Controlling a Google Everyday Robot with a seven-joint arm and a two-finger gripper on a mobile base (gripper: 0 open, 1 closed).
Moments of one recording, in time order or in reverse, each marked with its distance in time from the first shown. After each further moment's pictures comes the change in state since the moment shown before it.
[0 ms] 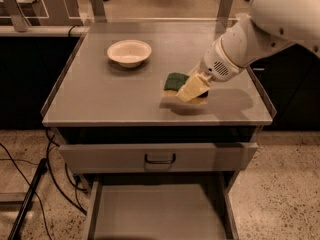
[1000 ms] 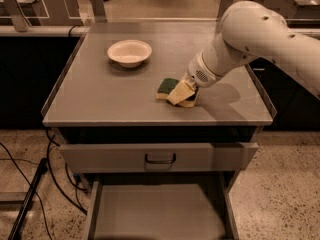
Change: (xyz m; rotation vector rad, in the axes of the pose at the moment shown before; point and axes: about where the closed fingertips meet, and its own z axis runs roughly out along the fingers) arm 0.009 -0.034 0.059 0.051 0.039 0.077
